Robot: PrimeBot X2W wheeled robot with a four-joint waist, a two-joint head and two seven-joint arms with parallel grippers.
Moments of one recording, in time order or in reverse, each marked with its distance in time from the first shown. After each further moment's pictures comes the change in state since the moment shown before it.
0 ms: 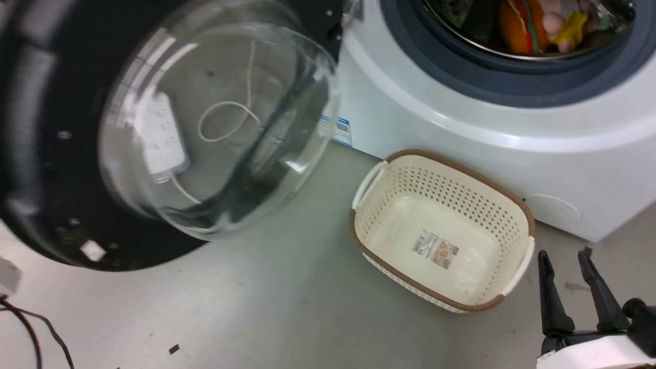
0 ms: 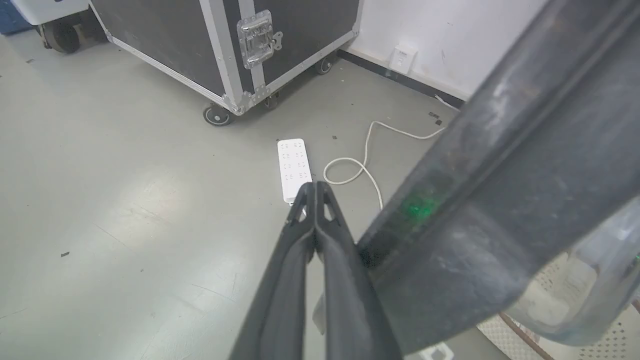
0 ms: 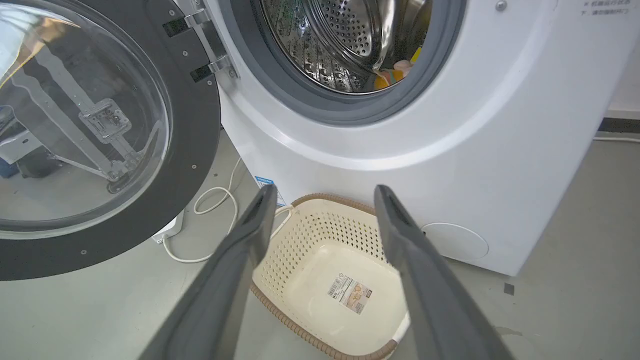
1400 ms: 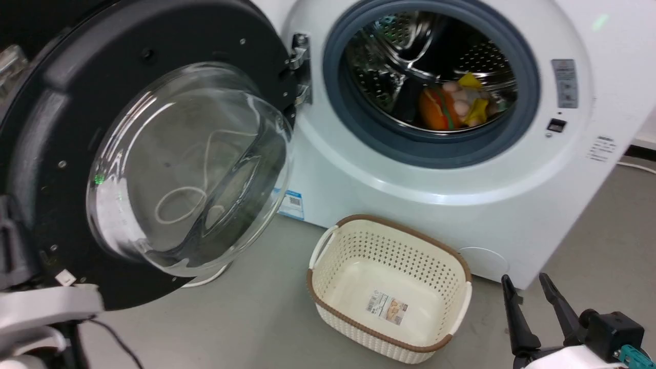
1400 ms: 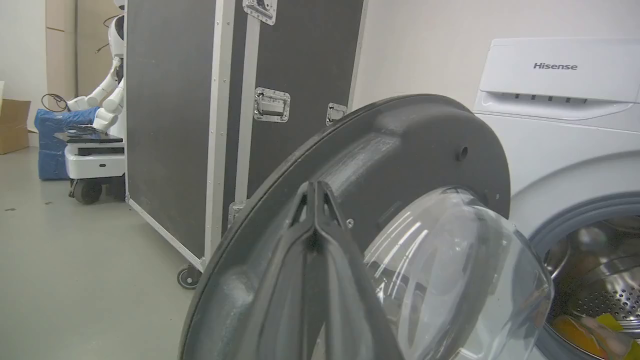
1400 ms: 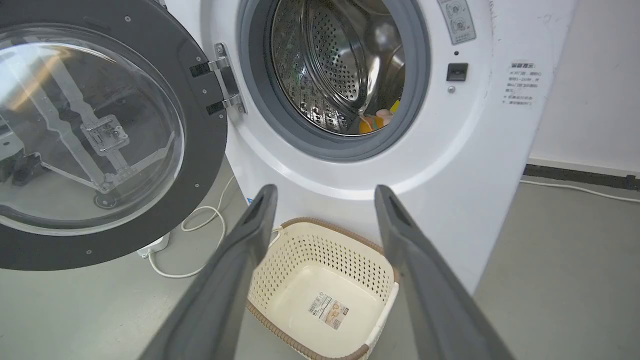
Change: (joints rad) left arm 0.113 -0.444 0.068 -0.259 0.451 0.109 -0.487; right arm 0.009 0.000 0.079 0.098 -0.020 0.000 0.009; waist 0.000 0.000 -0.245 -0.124
